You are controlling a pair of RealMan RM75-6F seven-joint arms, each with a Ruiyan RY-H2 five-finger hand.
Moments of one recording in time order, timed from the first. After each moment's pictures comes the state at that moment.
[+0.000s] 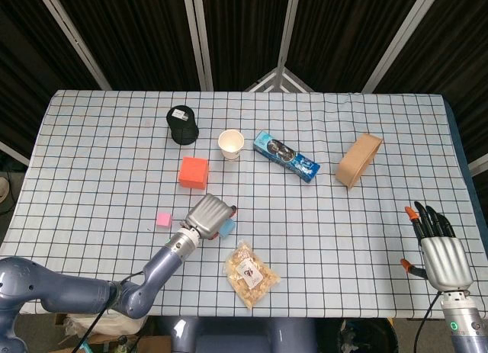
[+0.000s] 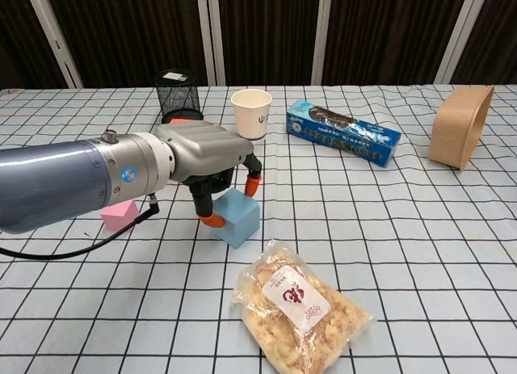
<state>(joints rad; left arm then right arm) -1.07 -1.66 -0.08 -1.60 0.75 0.97 0.82 0.11 -1.18 0.05 -1.55 -1.50 1.44 -0.13</state>
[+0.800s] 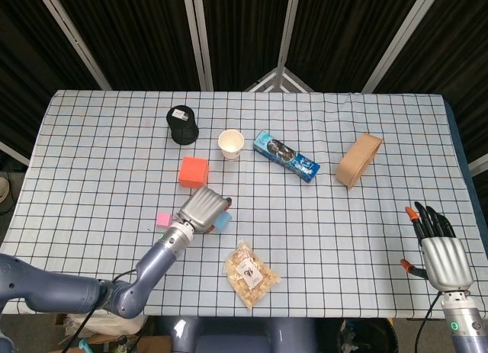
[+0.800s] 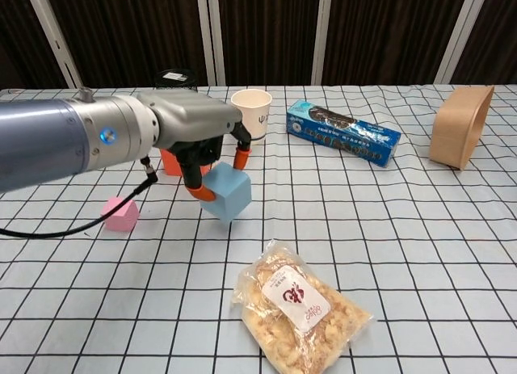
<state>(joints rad) -1.09 -1.54 -0.12 -1.74 0.66 1.04 0.88 0.11 -1.18 0.05 -1.54 -1.51 1.44 -0.13</state>
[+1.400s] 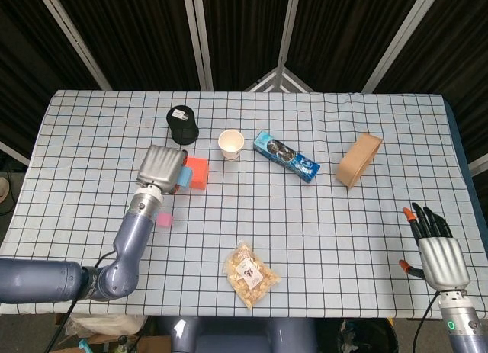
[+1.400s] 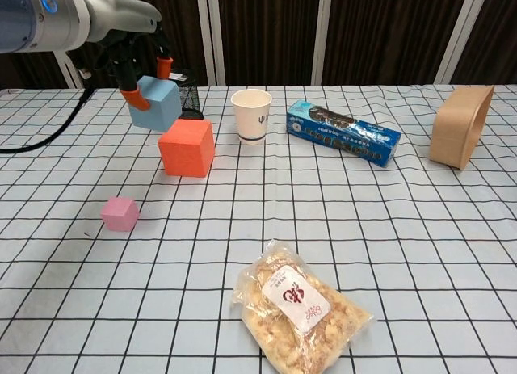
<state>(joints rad) -1.17 -1.35 -0.27 -1.81 0.23 1.23 1.01 0.12 -1.19 0.05 -1.54 -1.49 1.42 -0.16</state>
